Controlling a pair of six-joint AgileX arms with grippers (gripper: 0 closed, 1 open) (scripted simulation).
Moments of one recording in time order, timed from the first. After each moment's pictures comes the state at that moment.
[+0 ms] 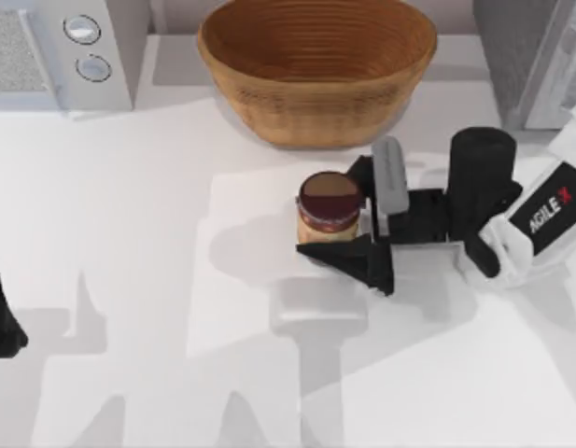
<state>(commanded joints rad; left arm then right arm) 0.00 0.00 0.00 0.00 0.00 0.00 0.34 2.48 1.16 1.07 -1.19 -0.23</state>
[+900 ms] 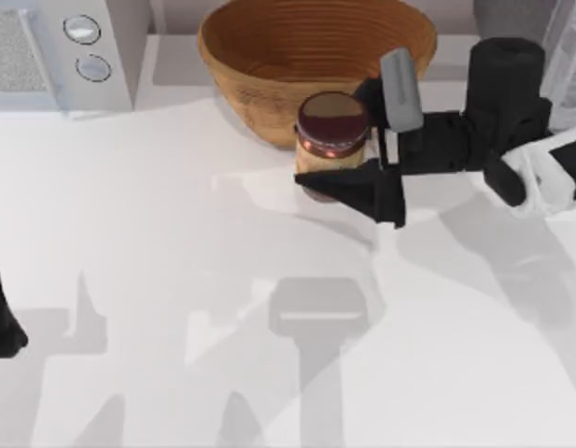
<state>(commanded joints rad) 0.00 0.00 0.00 0.00 0.00 0.00 0.33 2.18 1.18 0.76 -1.19 -0.23</state>
